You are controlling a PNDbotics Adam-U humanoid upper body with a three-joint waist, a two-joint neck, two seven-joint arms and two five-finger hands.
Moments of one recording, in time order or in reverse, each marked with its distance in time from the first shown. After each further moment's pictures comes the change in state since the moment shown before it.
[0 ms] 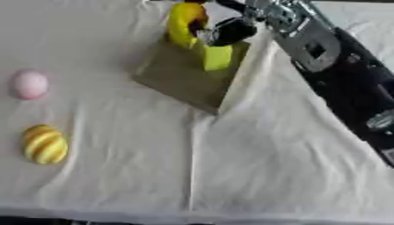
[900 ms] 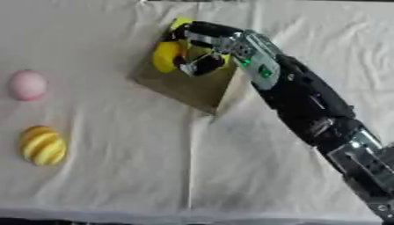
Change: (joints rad) left arm -0.011 0.000 -0.004 0.000 -0.016 -0.005 -0.005; right arm -0.014 0.127 0.003 0.228 0.194 -0.127 -0.017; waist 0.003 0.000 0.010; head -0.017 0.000
